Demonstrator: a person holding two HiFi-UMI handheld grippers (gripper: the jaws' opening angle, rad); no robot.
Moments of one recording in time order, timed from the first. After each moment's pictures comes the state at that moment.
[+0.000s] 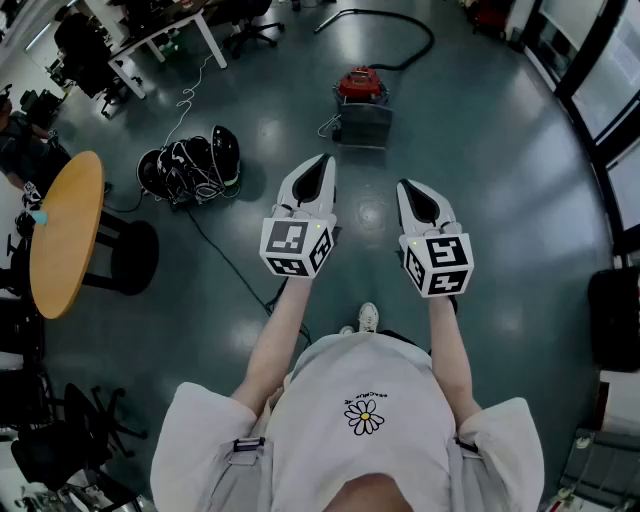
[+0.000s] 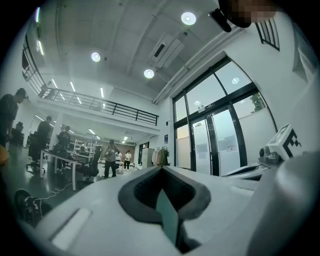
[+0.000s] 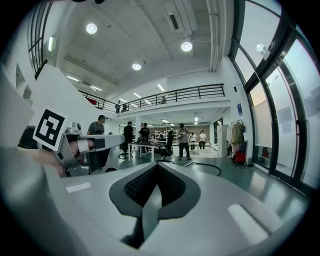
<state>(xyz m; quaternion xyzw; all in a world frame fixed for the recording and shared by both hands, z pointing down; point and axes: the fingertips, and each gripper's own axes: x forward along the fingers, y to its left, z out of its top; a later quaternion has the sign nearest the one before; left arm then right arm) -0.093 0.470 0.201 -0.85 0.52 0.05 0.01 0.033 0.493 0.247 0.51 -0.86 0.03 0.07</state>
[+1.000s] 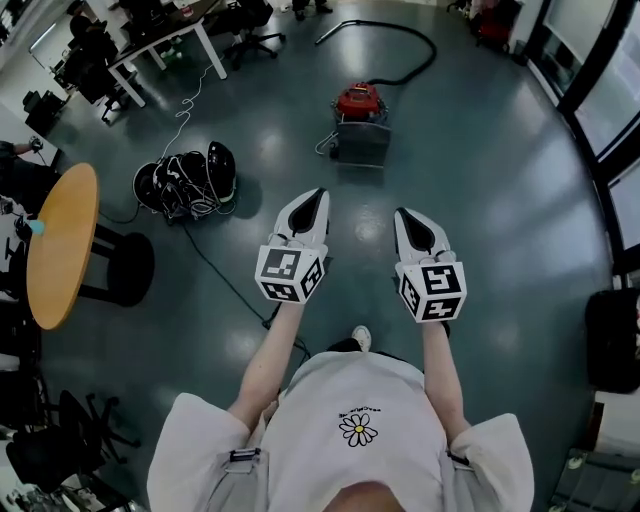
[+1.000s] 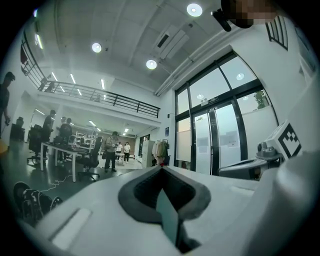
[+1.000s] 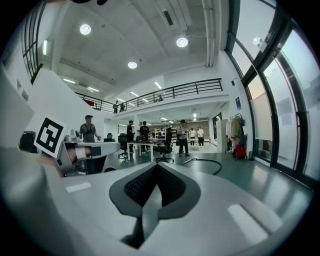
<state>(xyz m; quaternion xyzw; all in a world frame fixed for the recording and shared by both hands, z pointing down) -0.078 0.420 0.247 -0.85 0.52 0.02 -0.02 0.061 0.443 0.275 0.51 -0.86 0.06 0.06</state>
